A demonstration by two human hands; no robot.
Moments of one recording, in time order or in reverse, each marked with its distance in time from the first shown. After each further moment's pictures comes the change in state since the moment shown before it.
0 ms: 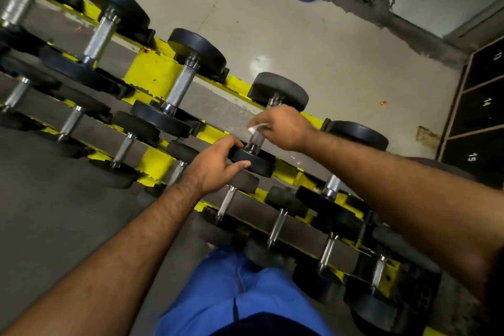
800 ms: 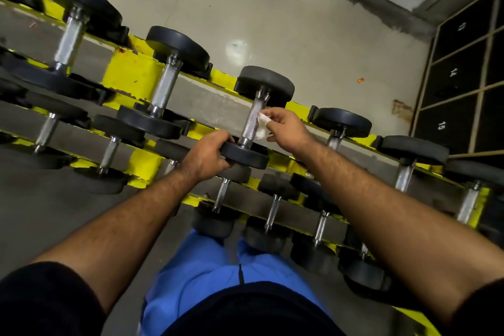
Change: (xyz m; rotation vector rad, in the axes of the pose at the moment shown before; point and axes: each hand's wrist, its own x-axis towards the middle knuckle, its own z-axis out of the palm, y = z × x) left_hand 0.033 -0.032 0.004 0.023 -0.104 0.114; right_hand -0.029 -0.013 0.023 0.889 0.240 0.689
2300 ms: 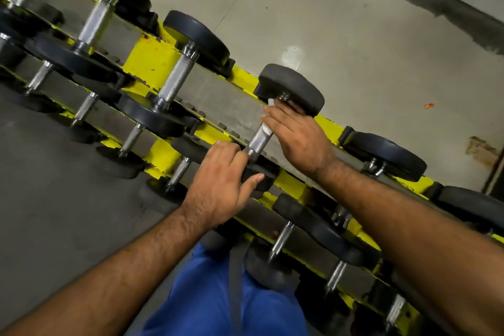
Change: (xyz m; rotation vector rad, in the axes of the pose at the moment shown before) left_hand -0.017 0.054 0.044 0.483 0.316 0.022; right_hand 0.081 0.058 -0.021 -0.832 0.026 -1.219
